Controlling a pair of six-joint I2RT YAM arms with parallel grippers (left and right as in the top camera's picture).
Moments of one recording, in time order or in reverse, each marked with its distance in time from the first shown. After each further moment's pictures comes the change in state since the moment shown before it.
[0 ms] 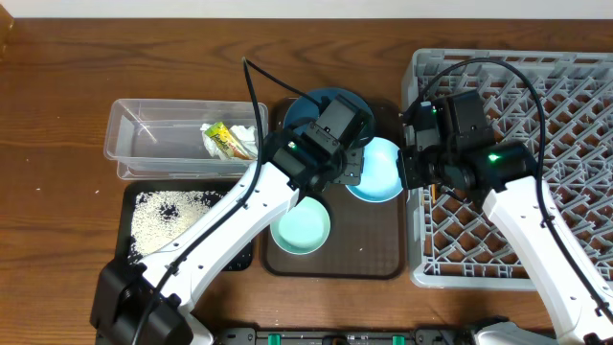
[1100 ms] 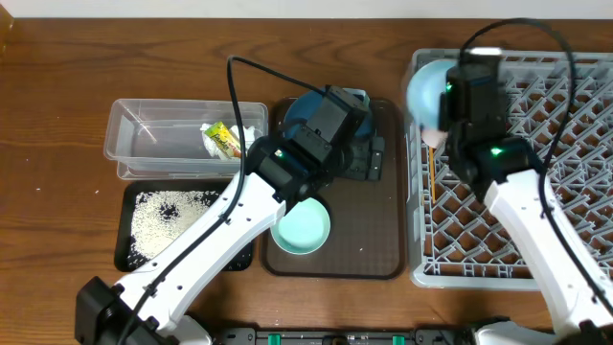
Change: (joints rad) left arm -0.006 -0.076 0.000 0.106 0.053 0.029; right arm -0.056 0.040 0.000 0.455 0.824 -0.003
